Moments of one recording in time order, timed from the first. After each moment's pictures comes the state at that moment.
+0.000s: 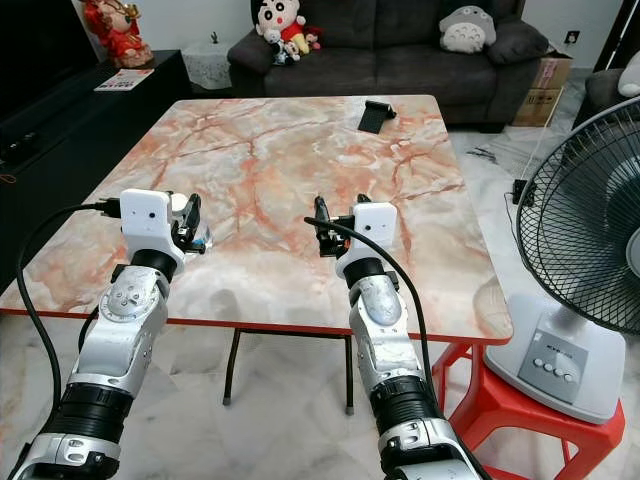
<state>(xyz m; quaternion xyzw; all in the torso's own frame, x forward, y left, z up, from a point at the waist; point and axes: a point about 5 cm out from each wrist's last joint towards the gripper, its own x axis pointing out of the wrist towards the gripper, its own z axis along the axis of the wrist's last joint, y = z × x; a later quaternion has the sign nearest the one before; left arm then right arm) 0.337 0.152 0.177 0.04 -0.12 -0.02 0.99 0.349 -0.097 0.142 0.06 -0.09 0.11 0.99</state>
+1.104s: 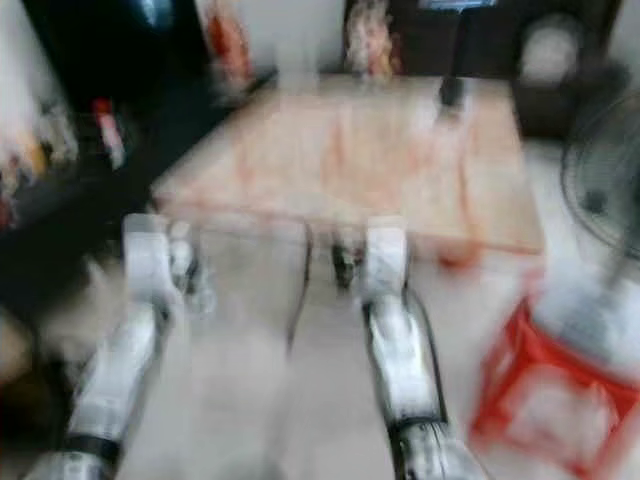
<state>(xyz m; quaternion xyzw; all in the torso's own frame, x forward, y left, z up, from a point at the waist) 0.300 0.179 0.051 0.00 0.11 -0.01 0.99 0.312 -0.143 0.037 0.05 0.11 0.04 0.99</state>
